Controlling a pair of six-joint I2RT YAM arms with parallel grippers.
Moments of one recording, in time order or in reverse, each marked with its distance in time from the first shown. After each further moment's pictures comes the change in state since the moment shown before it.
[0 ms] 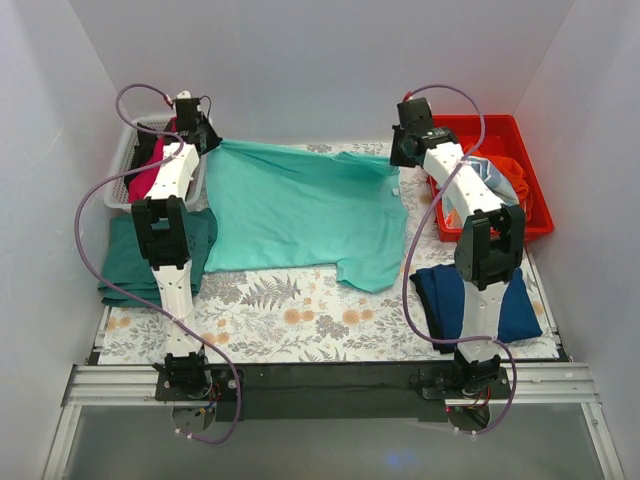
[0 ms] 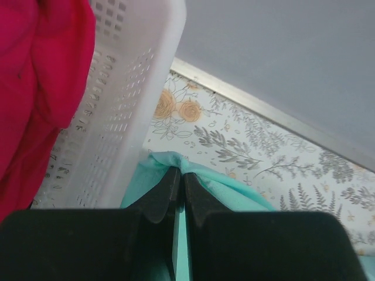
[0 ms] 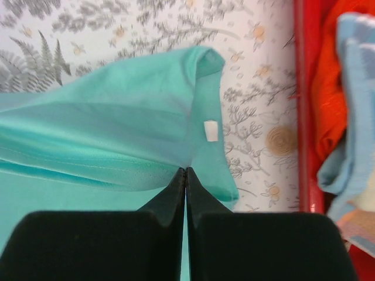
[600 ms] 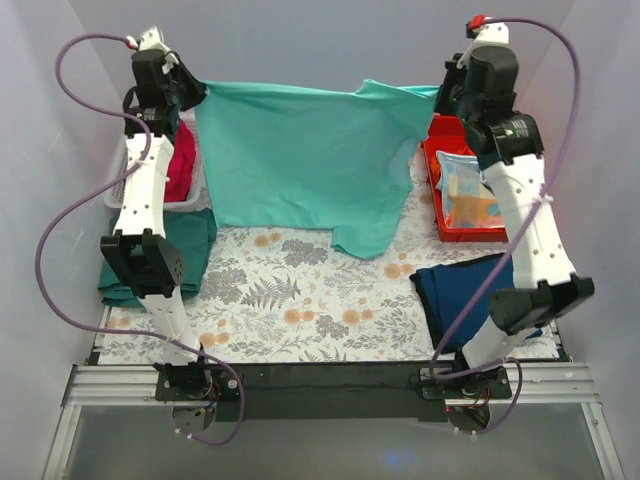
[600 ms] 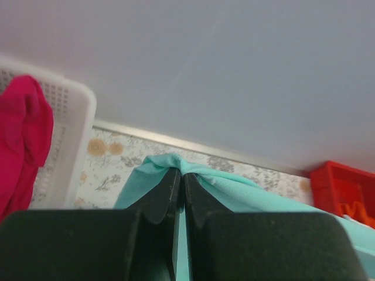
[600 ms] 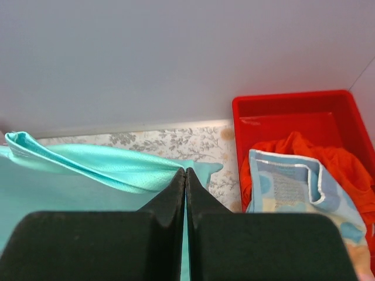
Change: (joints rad) left arm -0.005 -0.337 0.035 -0.058 0.142 0.009; right arm -0.026 -0.346 0.194 0.011 0.048 -0.135
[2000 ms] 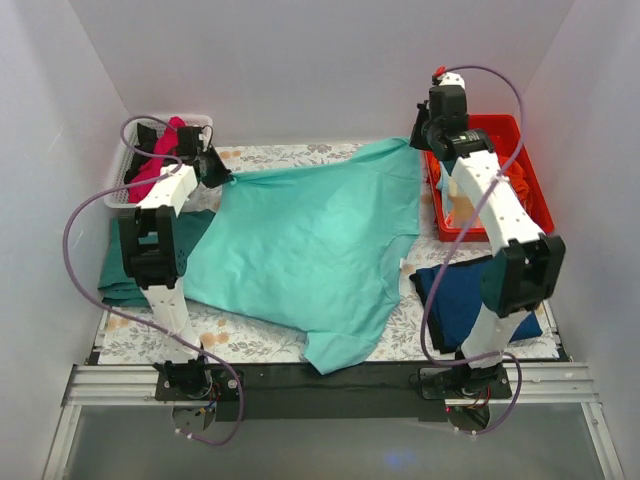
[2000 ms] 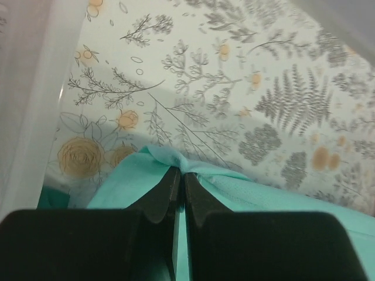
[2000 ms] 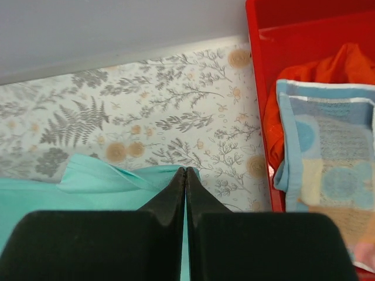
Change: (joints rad) left arm 0.004 -0.016 -0.568 0.107 0.092 -0.067; right arm -0.012 0.004 -0.335 0.146 -0.039 0.114
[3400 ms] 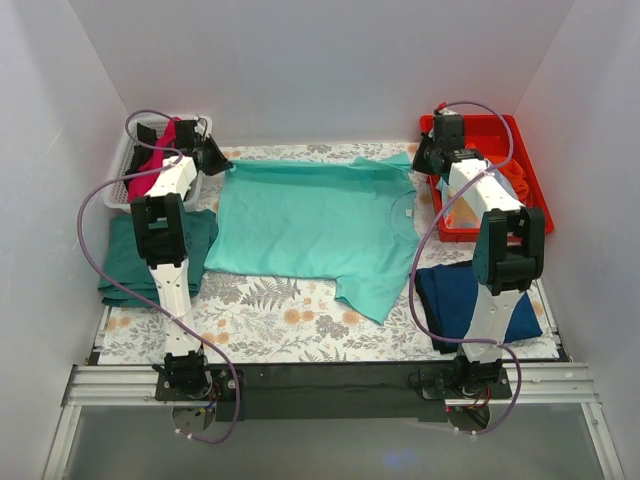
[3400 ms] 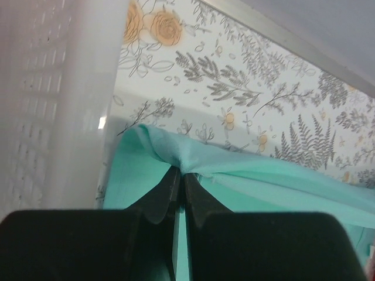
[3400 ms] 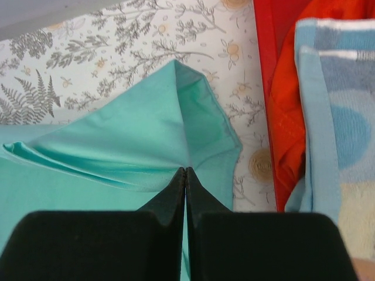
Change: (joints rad) left arm 0.055 0.397 0.392 0.034 0.130 0.028; right arm -0.129 0.263 -0.137 0.198 -0.182 0.050
